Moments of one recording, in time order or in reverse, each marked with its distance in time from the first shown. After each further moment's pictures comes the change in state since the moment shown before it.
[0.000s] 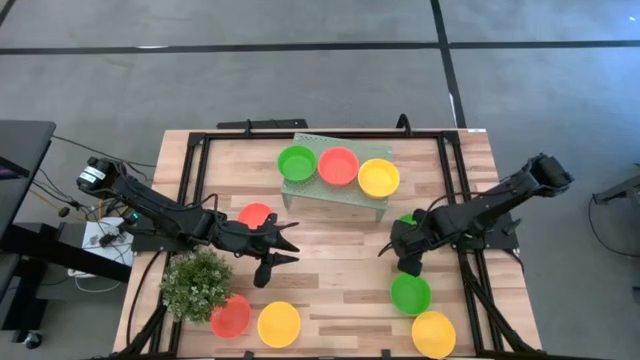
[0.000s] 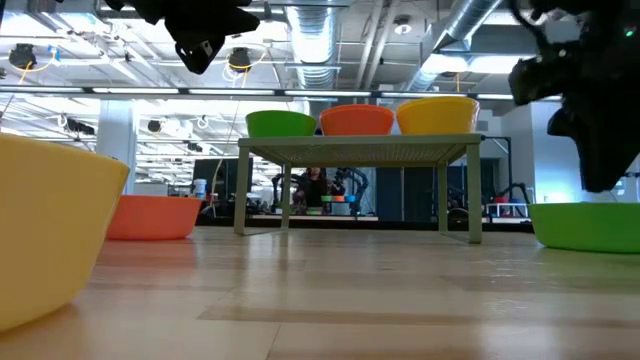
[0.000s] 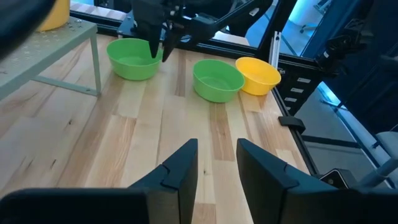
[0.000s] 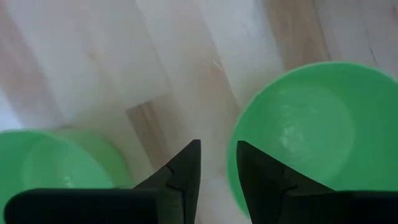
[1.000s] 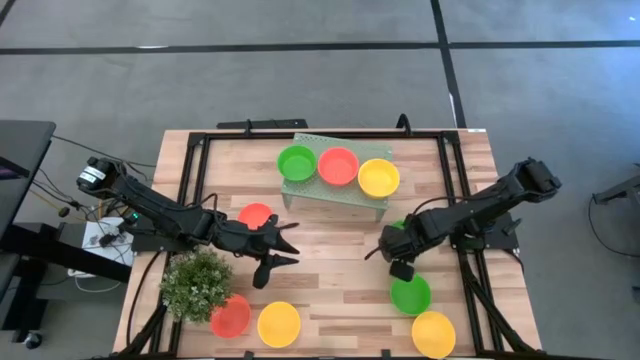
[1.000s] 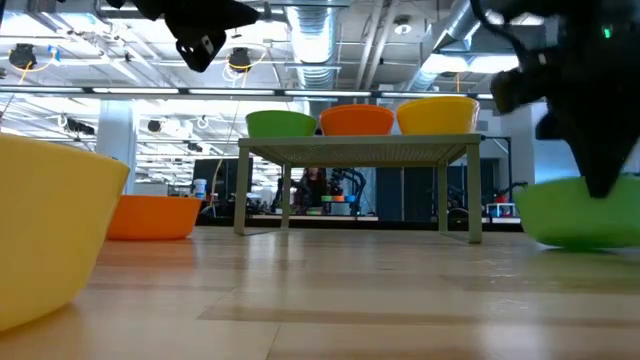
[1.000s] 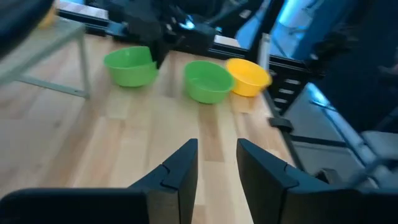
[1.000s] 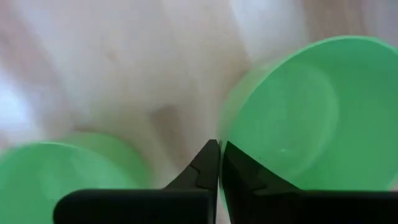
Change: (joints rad) left arm 0.000 0.000 0.000 0.016 0.037 -0.008; right arm -0.015 0.148 0.116 -0.014 -0.090 -0.024
